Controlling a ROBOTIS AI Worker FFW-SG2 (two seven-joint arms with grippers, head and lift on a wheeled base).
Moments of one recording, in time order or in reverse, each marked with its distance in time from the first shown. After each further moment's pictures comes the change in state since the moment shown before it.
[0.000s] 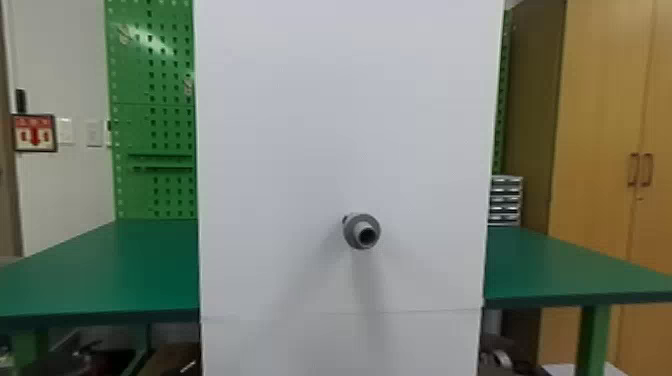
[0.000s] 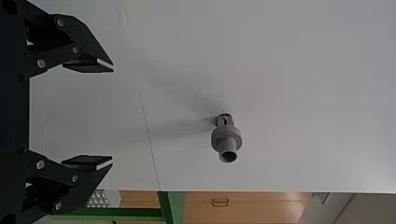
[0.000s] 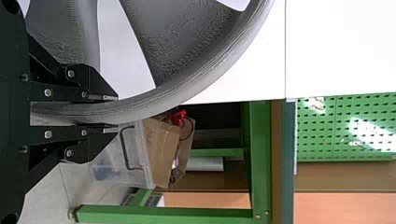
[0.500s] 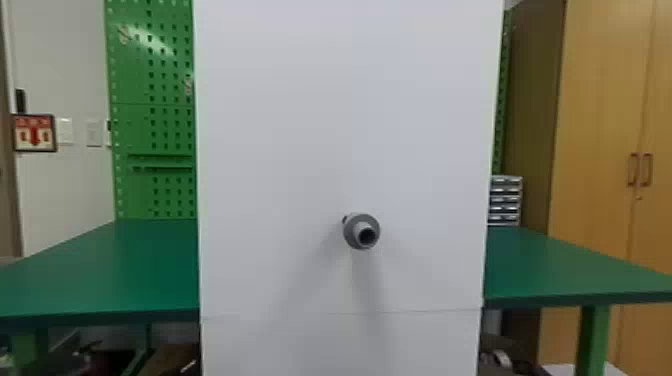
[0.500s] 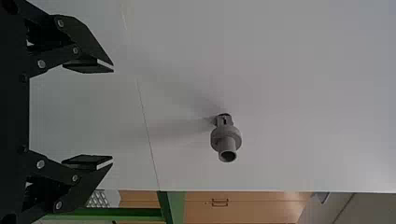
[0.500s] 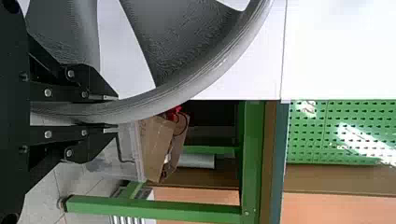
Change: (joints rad) left arm -0.002 0.000 -0.001 0.000 -0.001 0.000 0.000; right arm 0.002 0.000 -0.014 0.053 0.037 -0.076 0.005
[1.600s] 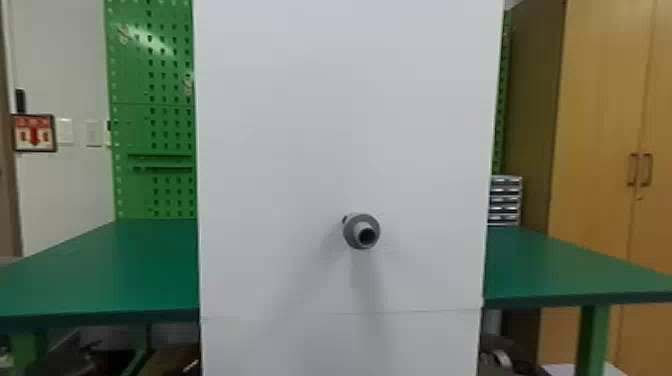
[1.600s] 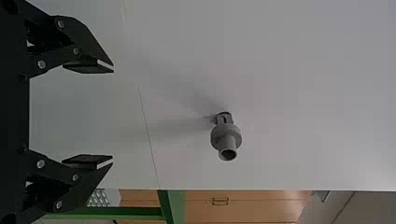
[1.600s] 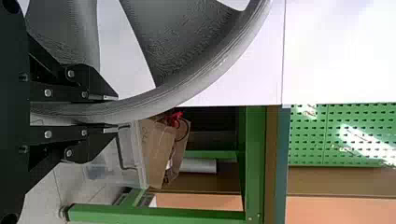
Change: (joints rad) left arm -0.003 0.001 -0.005 0.002 -0.002 0.000 0.000; right arm -0.008 0.000 0.027 0.005 -0.024 0.003 0.000
